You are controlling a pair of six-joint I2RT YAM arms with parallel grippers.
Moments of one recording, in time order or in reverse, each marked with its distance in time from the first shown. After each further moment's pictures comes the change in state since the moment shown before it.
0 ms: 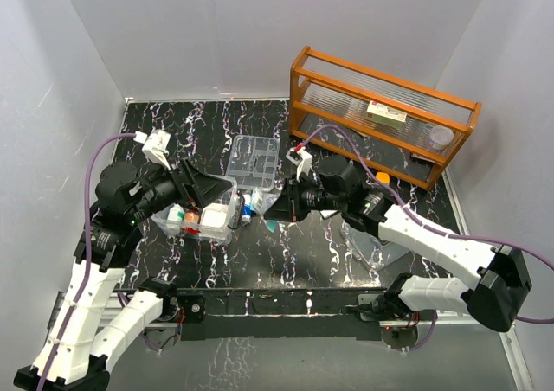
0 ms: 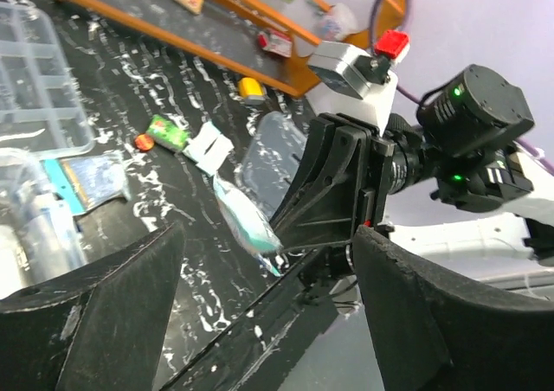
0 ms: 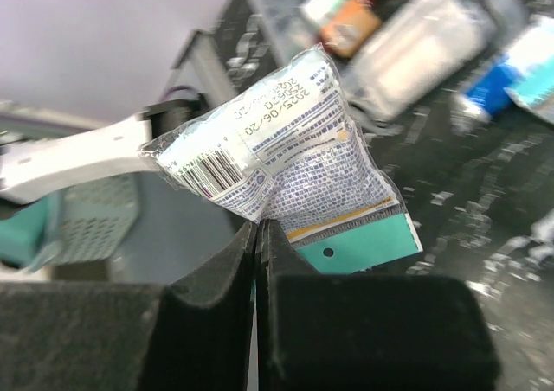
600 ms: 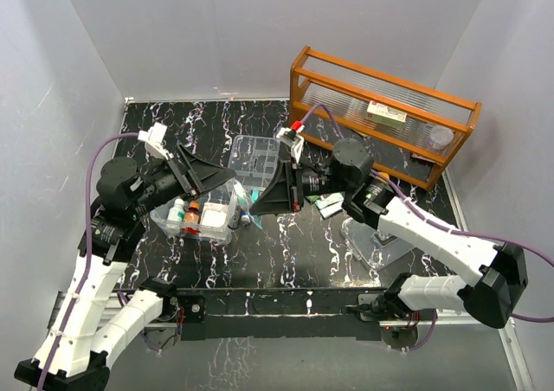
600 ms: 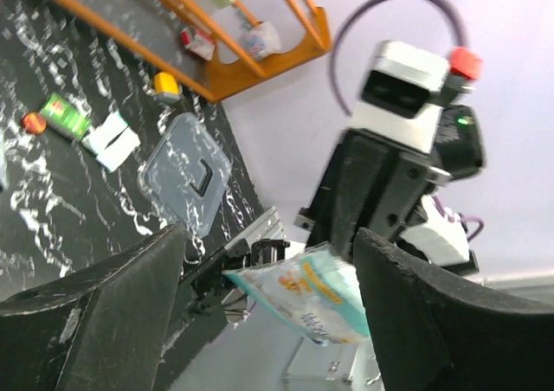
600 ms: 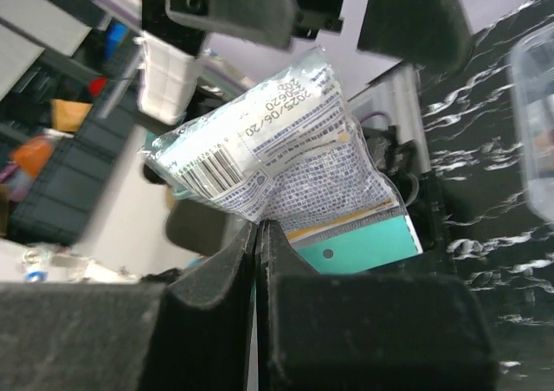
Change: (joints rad) left arm 0.000 0.018 -0.023 0.188 0.108 -0.360; right arm -0.010 0.023 0.105 0.426 -0.463 0.286
